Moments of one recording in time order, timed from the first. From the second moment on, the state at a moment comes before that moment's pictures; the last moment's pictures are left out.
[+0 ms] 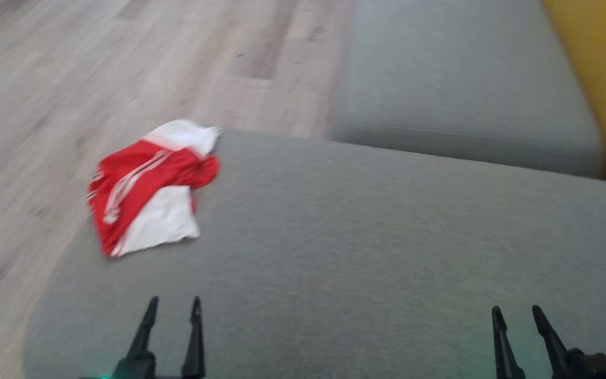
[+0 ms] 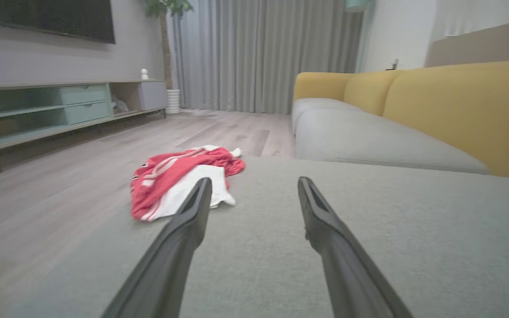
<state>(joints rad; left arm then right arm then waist) 0.14 0.05 -0.17 0.24 -0.08 0.05 -0.26 0.25 -0.04 -0.02 0.22 0.12 0.12 -0.25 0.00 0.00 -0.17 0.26</state>
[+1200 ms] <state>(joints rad) -0.70 0.12 -0.01 0.80 -0.15 -0.12 -0.22 0.04 -0.32 -0.07 0.12 0.01 0.12 -0.25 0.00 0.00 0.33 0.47</state>
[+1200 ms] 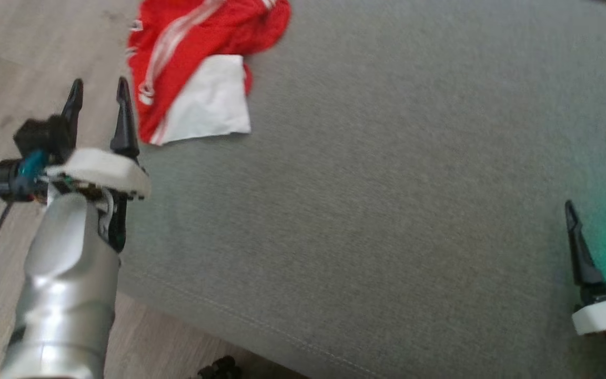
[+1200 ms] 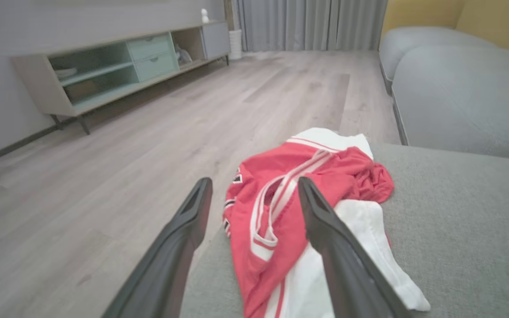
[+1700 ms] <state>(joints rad) -0.91 0.18 0.00 1.22 -0.27 -0.13 -0.17 -0.02 -0.35 -0.07 0.03 0.01 0.12 -0.26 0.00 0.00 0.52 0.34</state>
